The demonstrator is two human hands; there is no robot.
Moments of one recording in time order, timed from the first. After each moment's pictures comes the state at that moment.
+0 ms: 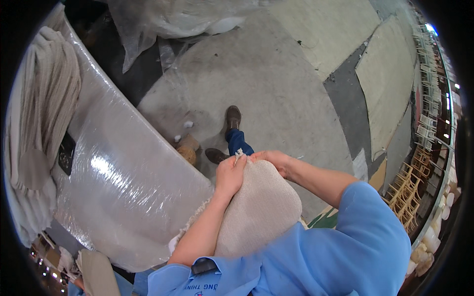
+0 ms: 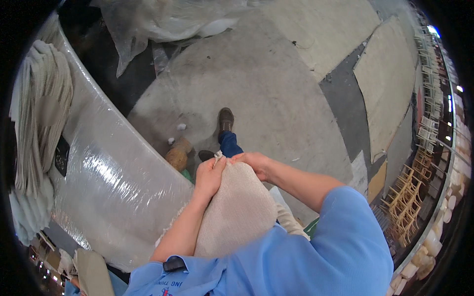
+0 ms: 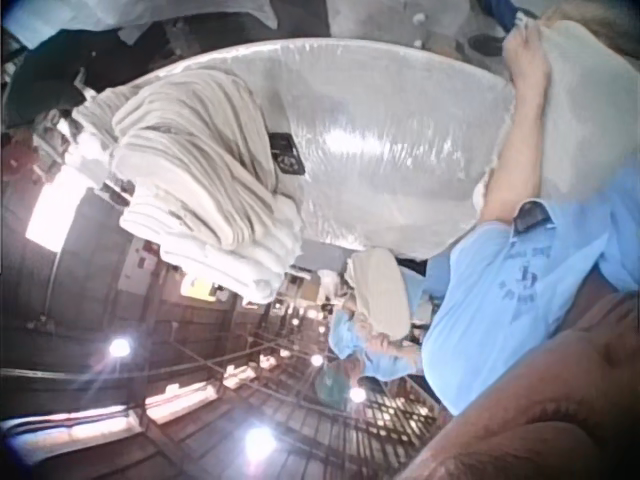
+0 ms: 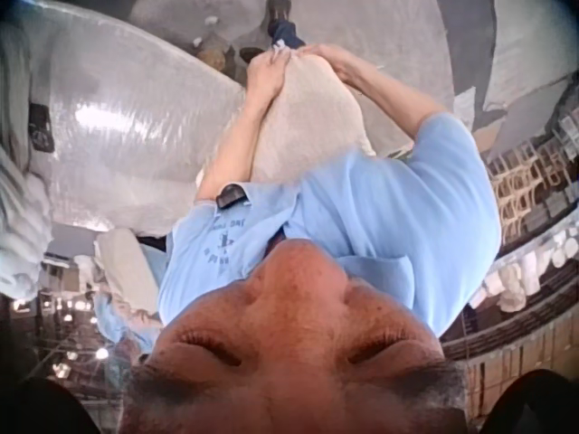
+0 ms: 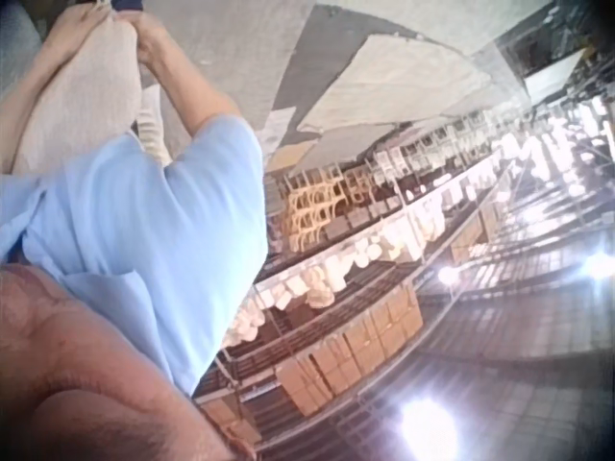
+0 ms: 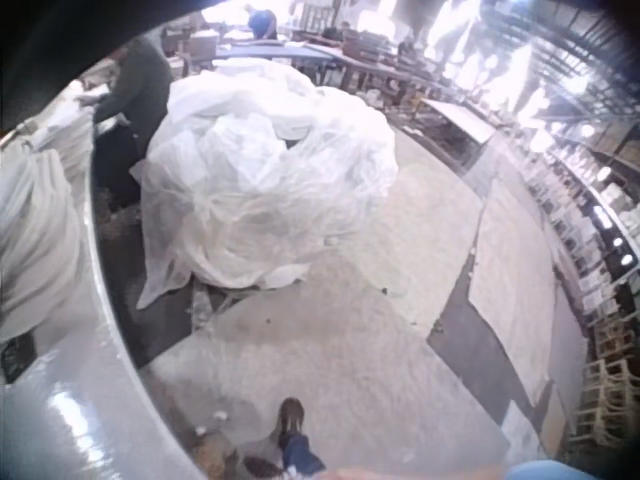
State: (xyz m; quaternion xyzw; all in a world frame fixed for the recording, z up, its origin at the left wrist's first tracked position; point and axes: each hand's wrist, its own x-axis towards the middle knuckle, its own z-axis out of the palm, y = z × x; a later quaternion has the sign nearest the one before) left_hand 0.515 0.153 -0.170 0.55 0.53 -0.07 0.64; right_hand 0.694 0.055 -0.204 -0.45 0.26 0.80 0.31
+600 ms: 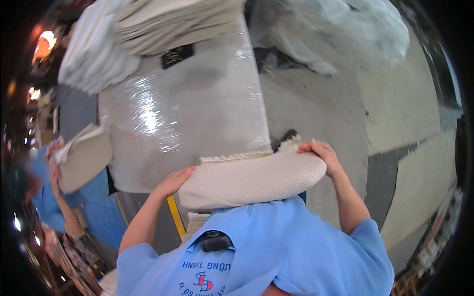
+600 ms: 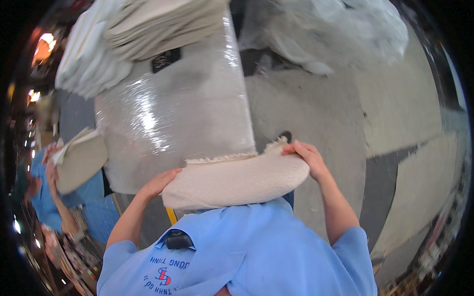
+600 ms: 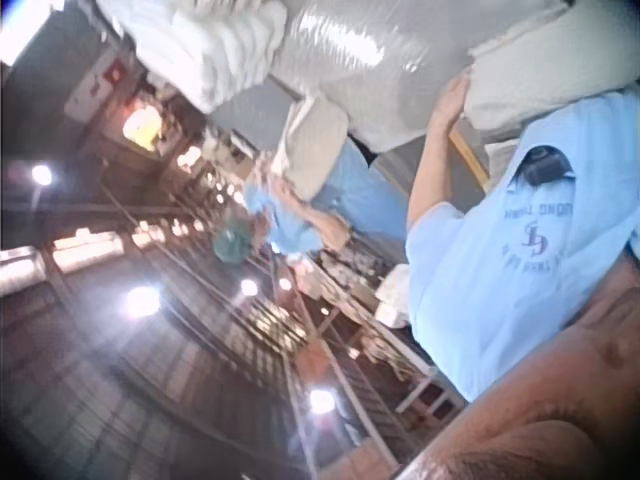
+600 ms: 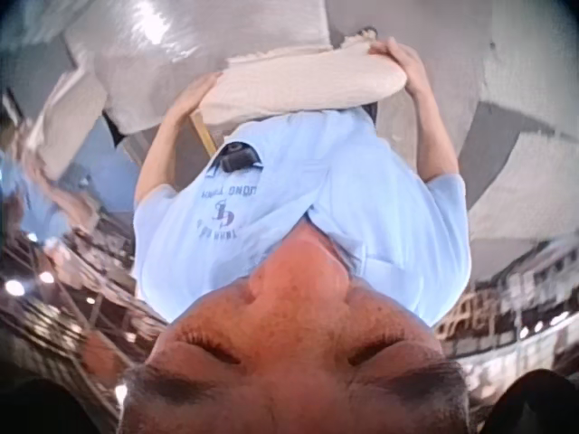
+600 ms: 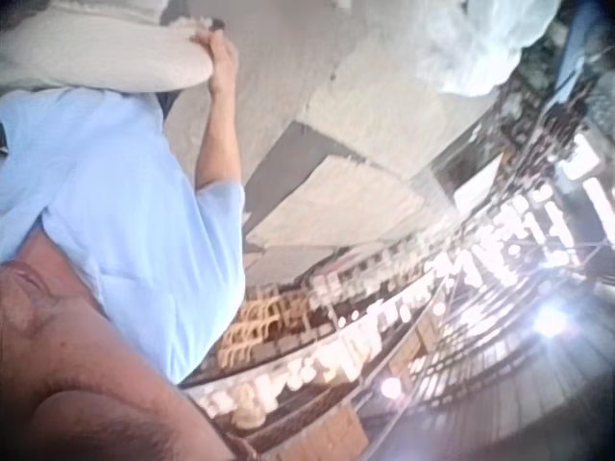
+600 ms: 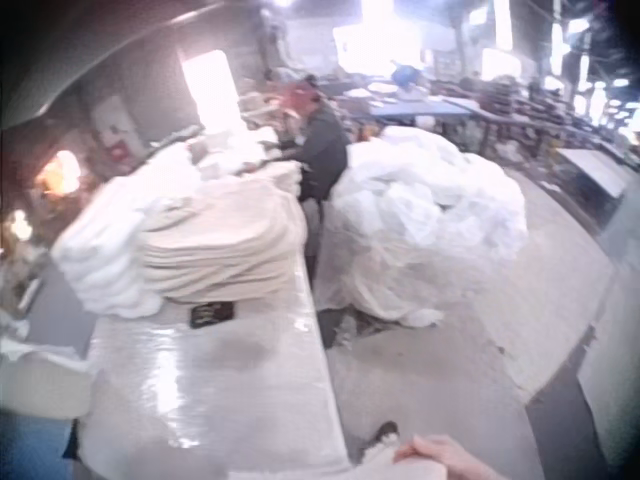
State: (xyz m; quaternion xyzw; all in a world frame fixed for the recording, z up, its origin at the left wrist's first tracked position) left_hand 0.137 0.092 -0.026 0.40 0.59 -0.10 0.69; right_hand 0.696 0.085 -0.089 -0.54 -0.26 0.74 0.29
